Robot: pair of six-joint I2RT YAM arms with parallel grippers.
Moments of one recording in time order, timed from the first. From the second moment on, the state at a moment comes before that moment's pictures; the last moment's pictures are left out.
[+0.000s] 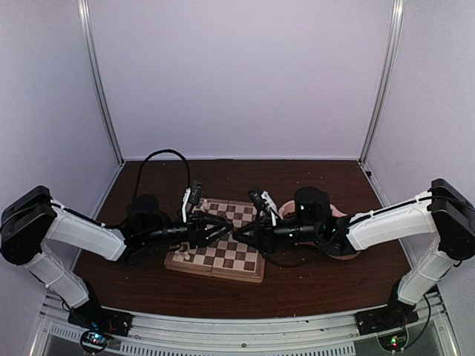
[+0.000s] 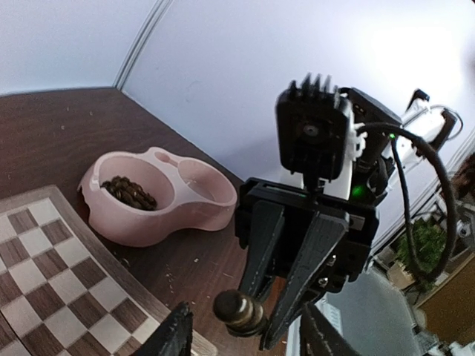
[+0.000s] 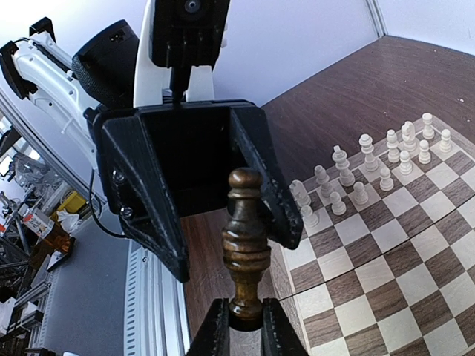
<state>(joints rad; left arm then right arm) -0.85 1.52 0.51 0.99 0.52 -0.59 0.95 1.58 0.76 0.57 -0.48 0.42</state>
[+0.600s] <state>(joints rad) -0.84 1.48 0.51 0.97 0.50 -0.58 0.97 1.58 0.78 0.55 -0.48 0.40</state>
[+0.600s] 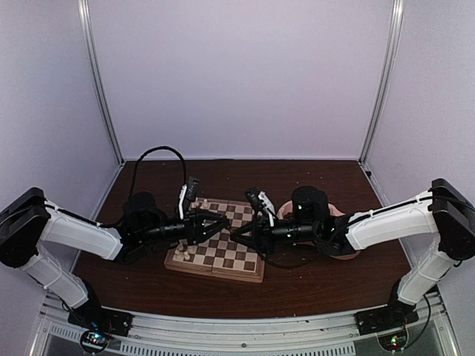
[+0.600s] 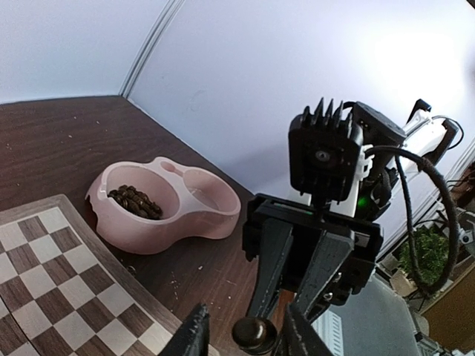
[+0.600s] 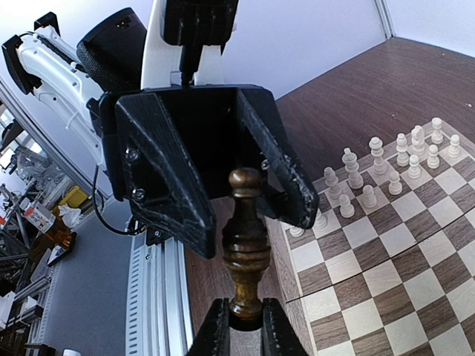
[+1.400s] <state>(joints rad) -0.82 1.45 0.49 0.97 0.47 -0.59 0.97 1.58 0.79 0.51 -0.48 0.39</state>
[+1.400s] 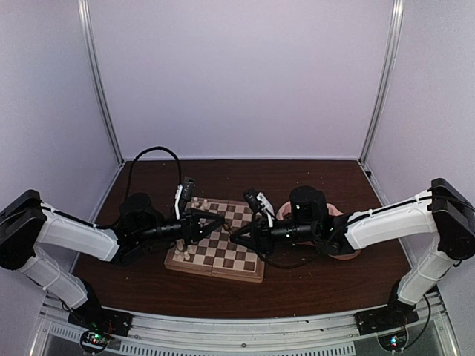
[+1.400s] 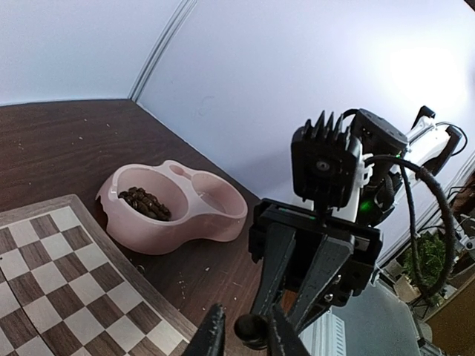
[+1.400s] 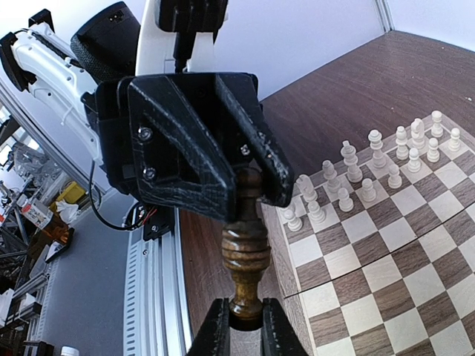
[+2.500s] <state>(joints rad) -0.99 1.50 0.62 0.56 0.19 -0.25 0.93 1.43 0.78 0.21 0.21 0.35</state>
